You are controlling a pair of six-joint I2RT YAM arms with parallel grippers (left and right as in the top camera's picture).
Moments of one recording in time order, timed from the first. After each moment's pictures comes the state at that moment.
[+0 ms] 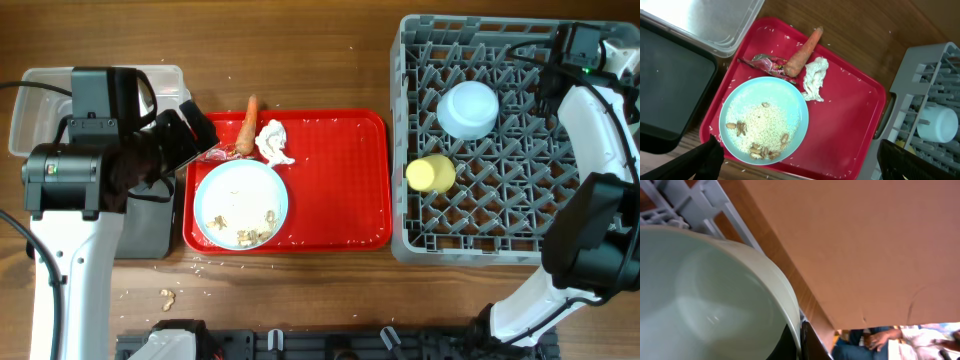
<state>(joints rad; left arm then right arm) -0.03 1.27 1.48 -1.24 0.11 -0.58 -0.24 1.90 1.46 -0.68 1.15 0.00</state>
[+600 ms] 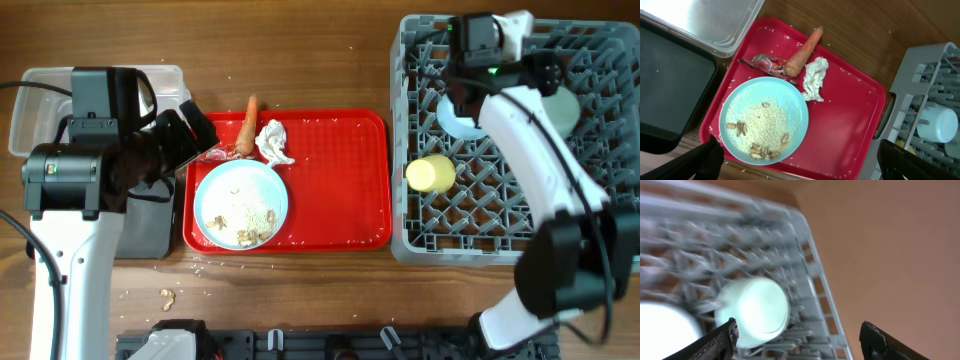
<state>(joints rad) -0.03 1.27 1.48 -1.24 0.11 -0.58 0.21 1.74 1.46 -0.68 1.05 -0.05</state>
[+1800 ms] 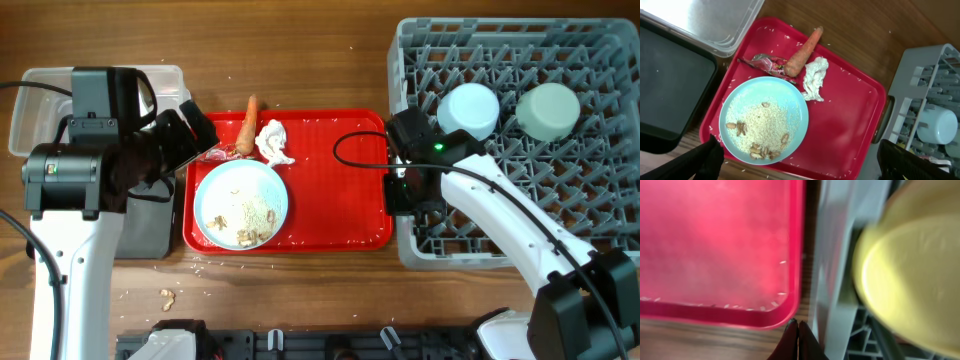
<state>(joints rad) -0.03 1.27 1.48 -1.24 0.11 -0.58 0.44 1.57 1.09 -1.03 -0.07 0.38</state>
